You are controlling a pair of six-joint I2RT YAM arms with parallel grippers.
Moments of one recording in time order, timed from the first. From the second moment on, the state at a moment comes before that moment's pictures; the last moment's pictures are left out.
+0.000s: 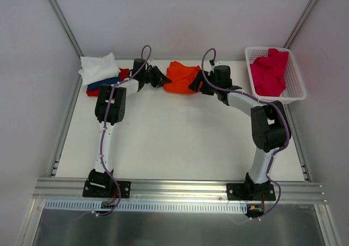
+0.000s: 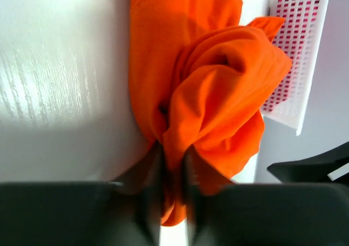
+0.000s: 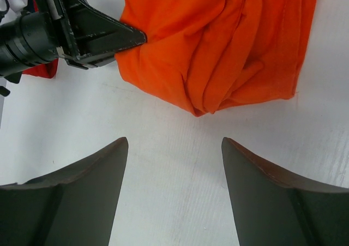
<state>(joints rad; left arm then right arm) -0.20 2.47 1.80 0.13 0.68 -0.90 0.35 1.88 1.26 0.08 -0.27 0.51</state>
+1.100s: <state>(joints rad) -0.37 1.76 0.81 0.33 0.52 -0.89 0.35 1.71 1.11 0.07 -0.28 0.54</state>
